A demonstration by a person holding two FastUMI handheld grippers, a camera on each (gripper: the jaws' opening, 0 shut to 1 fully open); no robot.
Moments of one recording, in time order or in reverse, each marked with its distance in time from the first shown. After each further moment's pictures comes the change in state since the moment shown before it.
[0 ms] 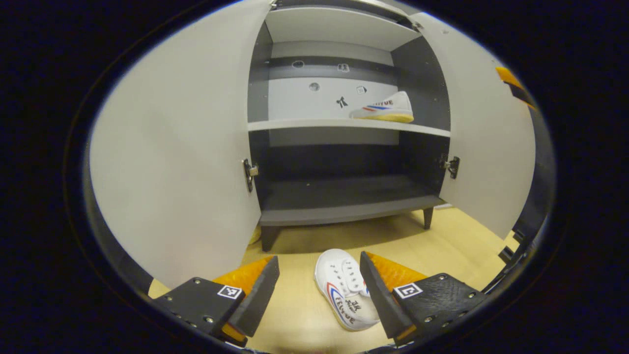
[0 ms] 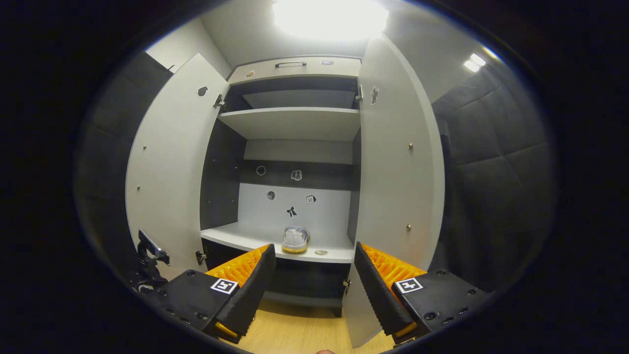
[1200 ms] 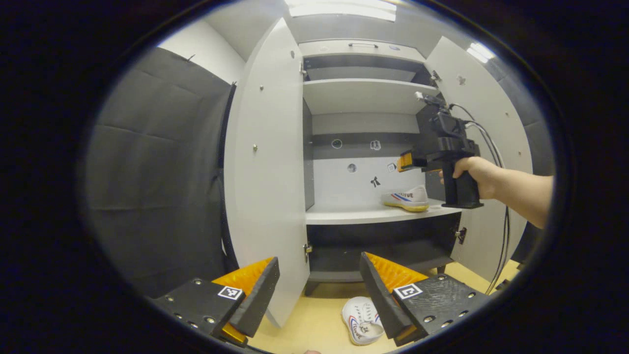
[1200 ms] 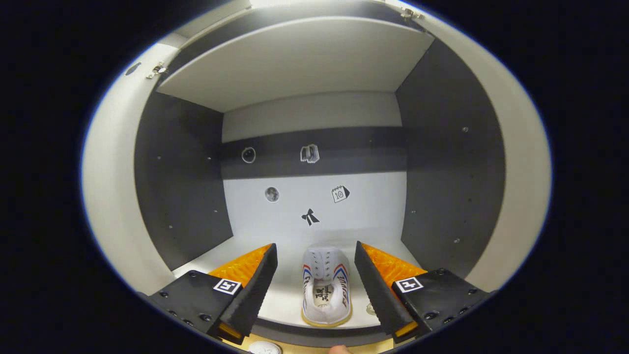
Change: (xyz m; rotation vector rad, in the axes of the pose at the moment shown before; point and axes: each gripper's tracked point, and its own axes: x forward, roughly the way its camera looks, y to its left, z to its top) left arm -0.142 0.032 0.141 -0.038 -0.387 0.226; right arm 0.257 0.070 0.003 0.124 0.151 0.117
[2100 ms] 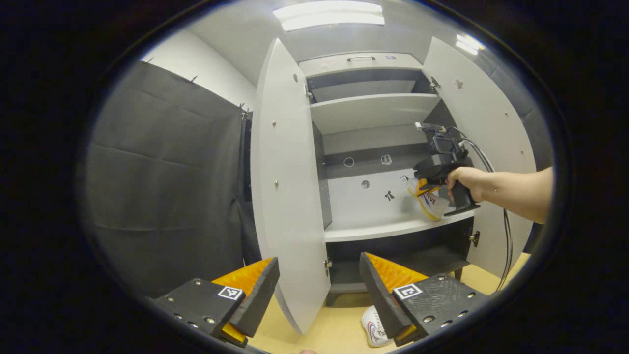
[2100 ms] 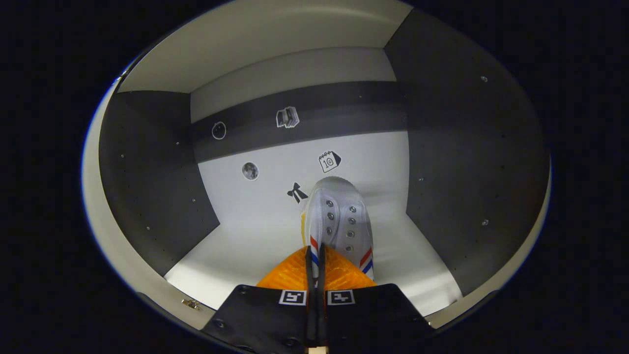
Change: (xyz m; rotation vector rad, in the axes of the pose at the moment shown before) left arm -0.023 0.022 0.033 0.088 -0.096 0.128; right arm 0.077 -0.015 -0.048 0.112 0.251 -0.046
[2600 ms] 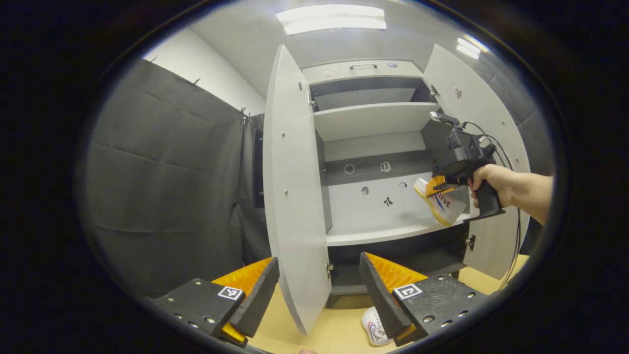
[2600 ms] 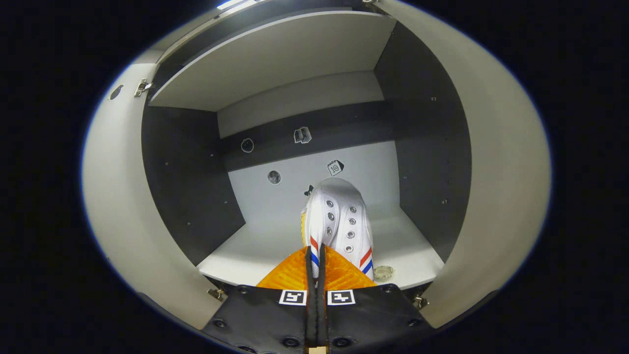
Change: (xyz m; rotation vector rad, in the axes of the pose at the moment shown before) left arm -0.017 0.011 0.015 -0.009 -0.044 -0.005; right arm -0.091 0.011 0.001 0.029 -0.083 0.058
